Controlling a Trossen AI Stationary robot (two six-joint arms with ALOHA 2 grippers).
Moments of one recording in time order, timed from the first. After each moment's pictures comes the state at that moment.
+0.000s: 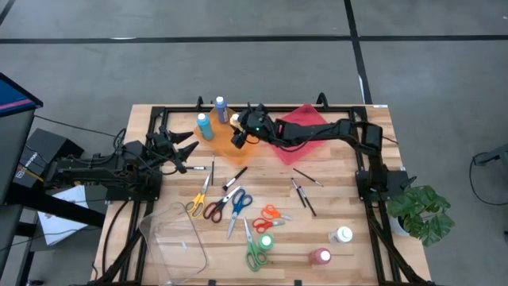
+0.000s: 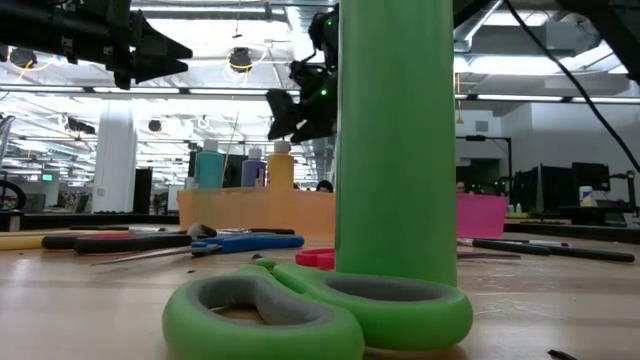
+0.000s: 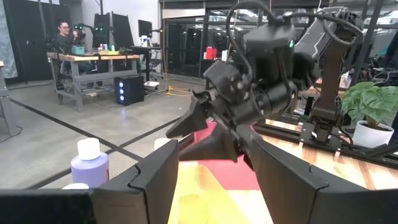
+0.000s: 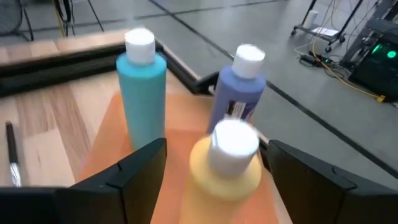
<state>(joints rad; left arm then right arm) 0.07 0.32 0.24 0.13 -0.48 -0.04 -0.25 2.02 1.43 0.16 0.39 0.06</state>
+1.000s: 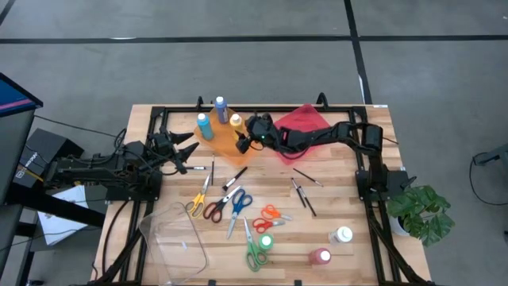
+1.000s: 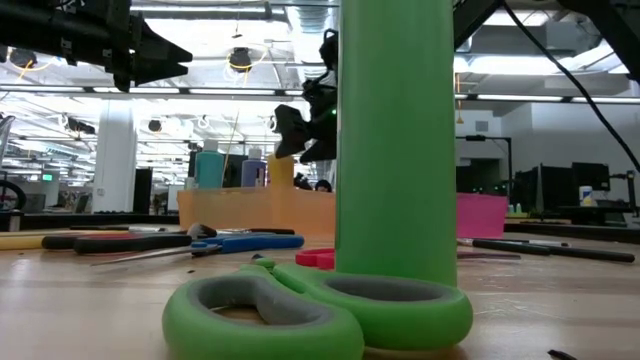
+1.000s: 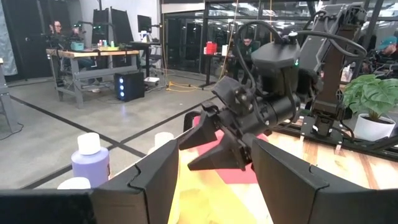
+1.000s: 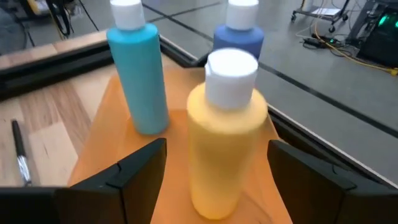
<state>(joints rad) 0.07 0.32 0.24 0.11 -0.48 -0.04 -0.24 2.02 1.26 0.33 0.40 0.20</state>
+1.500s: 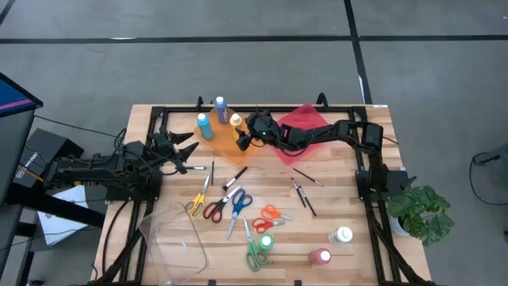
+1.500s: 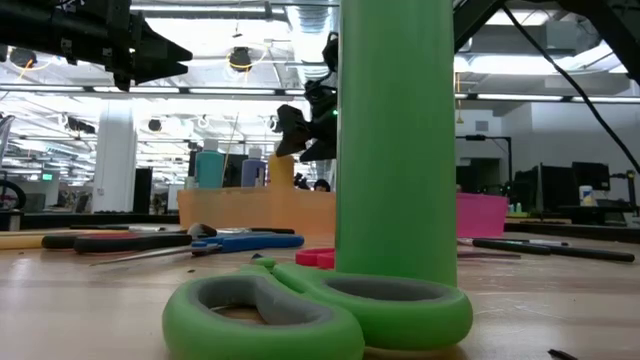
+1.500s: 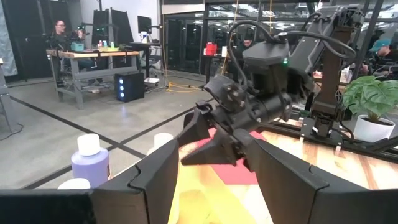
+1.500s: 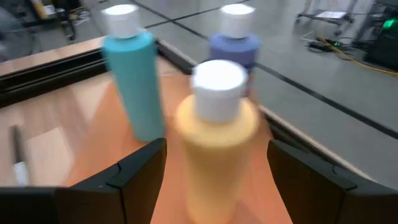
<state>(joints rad) 0.07 0.32 0.24 0.12 -0.48 -0.04 -0.27 2.02 1.26 0.36 0.35 0.17</state>
